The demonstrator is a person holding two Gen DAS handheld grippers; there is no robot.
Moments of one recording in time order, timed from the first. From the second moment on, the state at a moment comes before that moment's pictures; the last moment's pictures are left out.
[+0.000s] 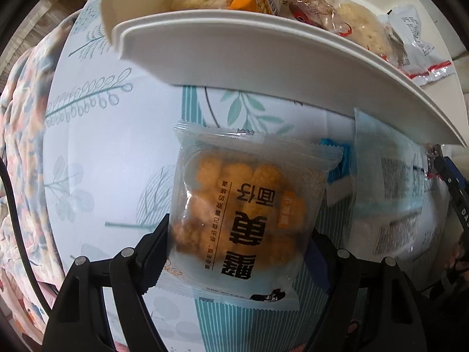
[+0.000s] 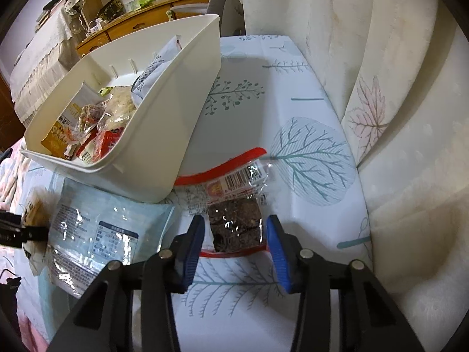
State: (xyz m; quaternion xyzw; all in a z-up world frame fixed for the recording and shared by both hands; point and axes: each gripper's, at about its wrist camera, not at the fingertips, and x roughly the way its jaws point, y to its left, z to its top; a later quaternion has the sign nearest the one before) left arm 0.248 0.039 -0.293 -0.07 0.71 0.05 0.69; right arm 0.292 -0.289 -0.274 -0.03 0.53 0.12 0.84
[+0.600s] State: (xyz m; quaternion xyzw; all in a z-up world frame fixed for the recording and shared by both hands) left arm 0.215 0.065 -0.222 -0.07 0.72 0.01 0.69; right arm 0.267 -0.297 -0.271 0.07 0.59 0.09 0.80
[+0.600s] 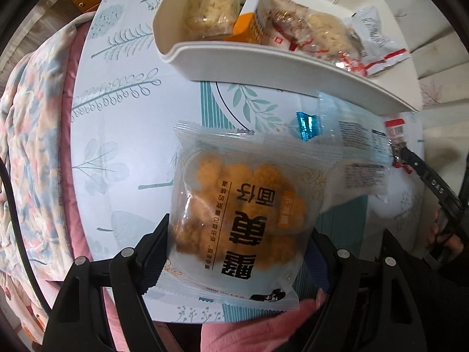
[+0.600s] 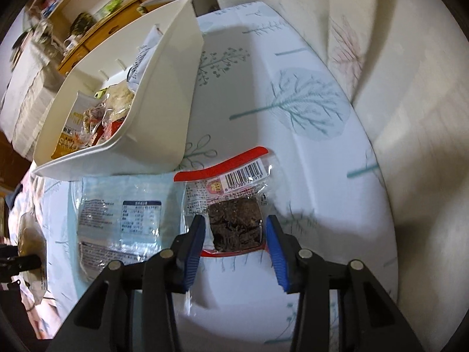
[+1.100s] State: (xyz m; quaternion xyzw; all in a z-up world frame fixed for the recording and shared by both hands) left arm 0.256 0.073 -0.144 -0.01 0.69 -0.05 0.72; right arm 0.236 -0.293 -0.213 0.14 0.56 0.05 0.82
